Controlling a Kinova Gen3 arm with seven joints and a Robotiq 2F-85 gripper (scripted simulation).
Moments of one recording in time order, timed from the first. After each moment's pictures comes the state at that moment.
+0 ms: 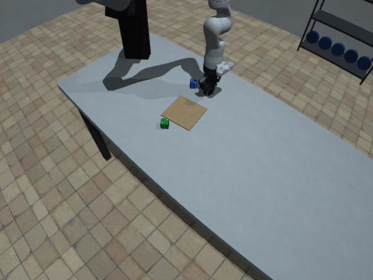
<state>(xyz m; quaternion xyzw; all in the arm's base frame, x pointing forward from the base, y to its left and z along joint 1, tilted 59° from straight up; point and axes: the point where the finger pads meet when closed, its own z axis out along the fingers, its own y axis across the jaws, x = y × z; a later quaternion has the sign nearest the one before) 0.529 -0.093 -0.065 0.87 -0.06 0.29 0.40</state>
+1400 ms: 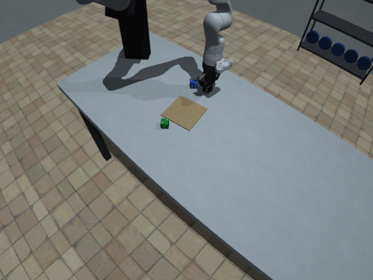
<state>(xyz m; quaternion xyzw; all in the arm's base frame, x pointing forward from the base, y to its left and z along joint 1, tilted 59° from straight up) 0.517 -0.086 -0.055 0.87 -0.07 0.28 0.40</state>
